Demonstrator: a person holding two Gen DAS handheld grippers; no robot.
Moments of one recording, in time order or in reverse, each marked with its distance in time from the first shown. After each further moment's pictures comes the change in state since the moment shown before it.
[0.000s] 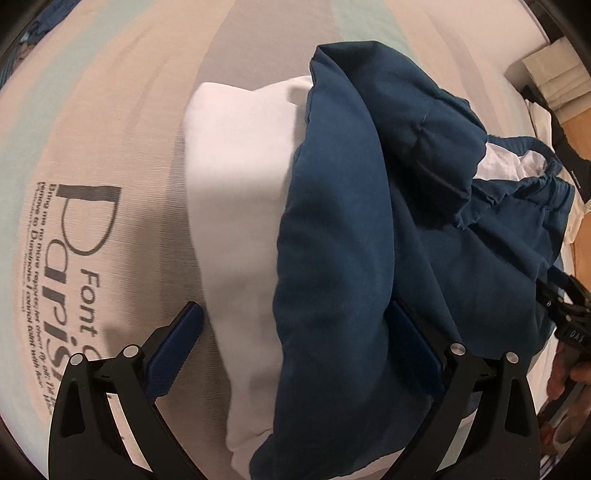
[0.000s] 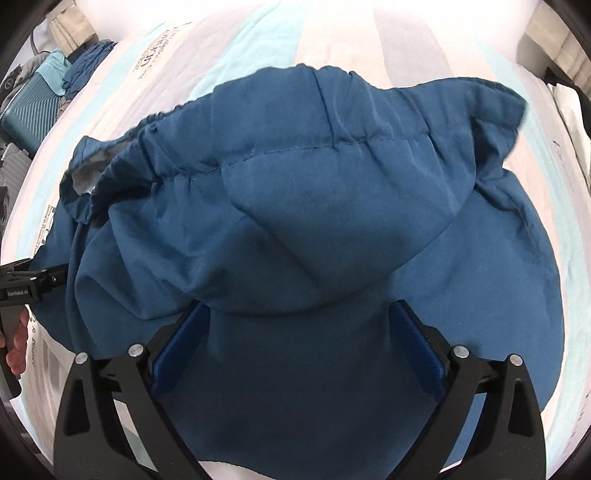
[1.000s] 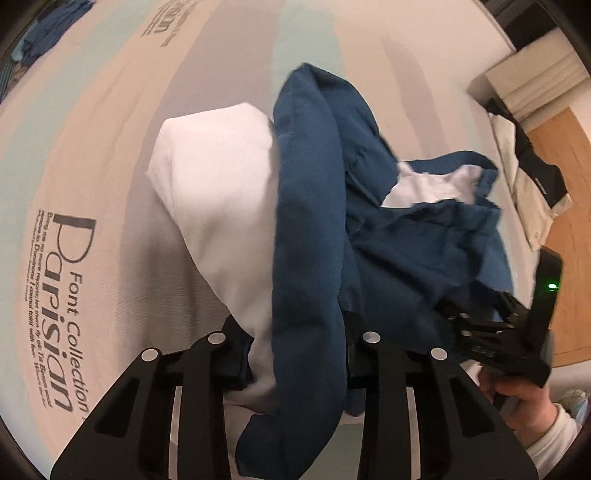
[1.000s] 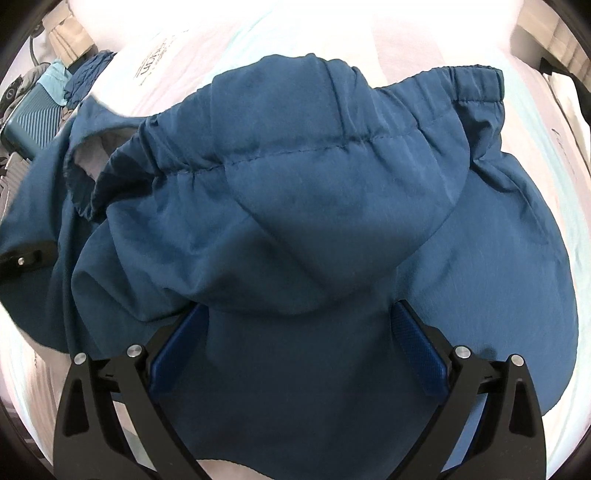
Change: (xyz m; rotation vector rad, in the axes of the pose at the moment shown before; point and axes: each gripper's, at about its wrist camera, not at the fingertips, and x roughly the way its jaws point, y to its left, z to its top) left arm -0.066 -0.054 -0.012 0.021 -0.093 -0.094; right arm -0.004 -0.018 -0.024 0.044 -0.028 0.039
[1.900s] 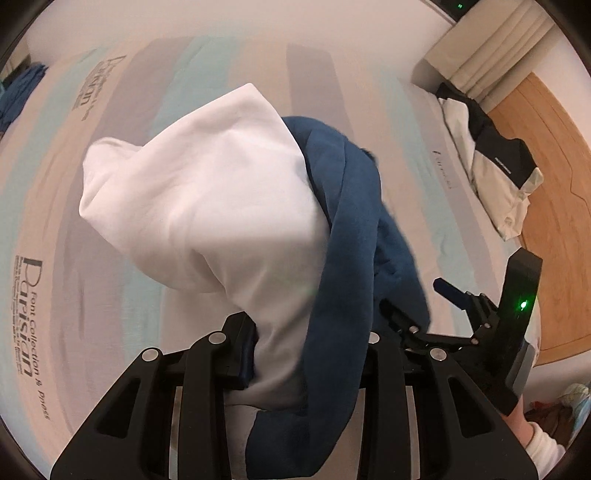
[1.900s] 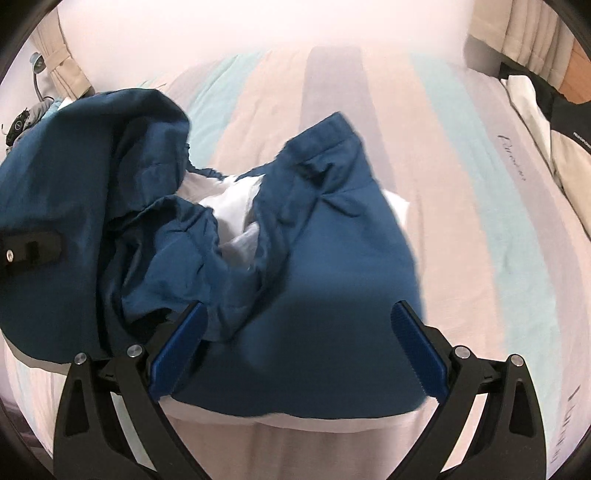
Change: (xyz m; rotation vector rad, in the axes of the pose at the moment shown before) left arm -0.021 -0.208 0.010 0.103 -0.059 0.007; right arm -0.099 -0.131 -0.013 0.005 -0.127 -0.010
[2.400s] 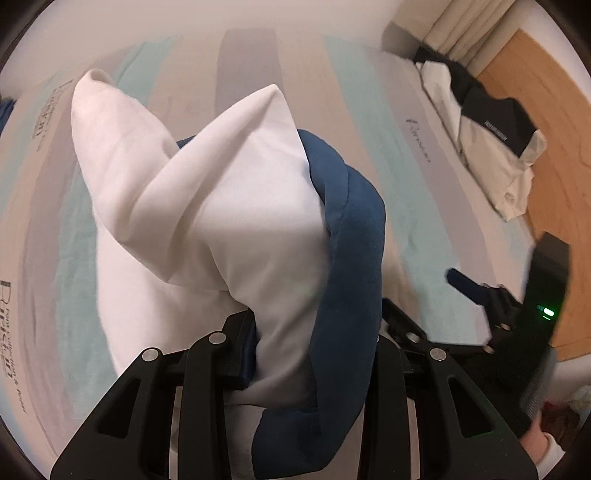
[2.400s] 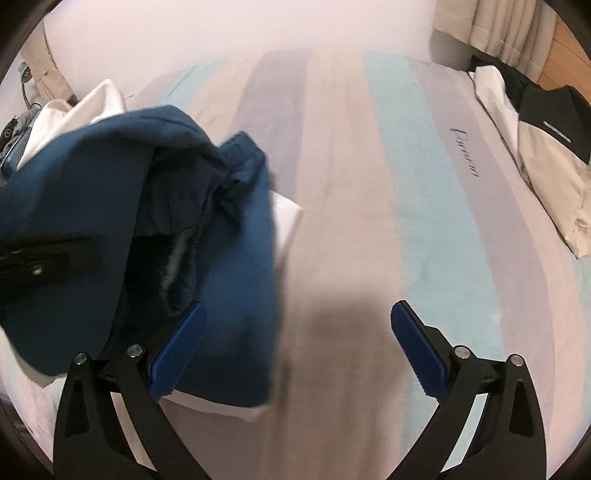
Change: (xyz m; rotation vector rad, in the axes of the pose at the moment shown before) left arm 0.079 -0.158 0.020 0.077 0.054 0.065; right arm -0.020 -0.106 0.002 0.008 0.020 -0.055
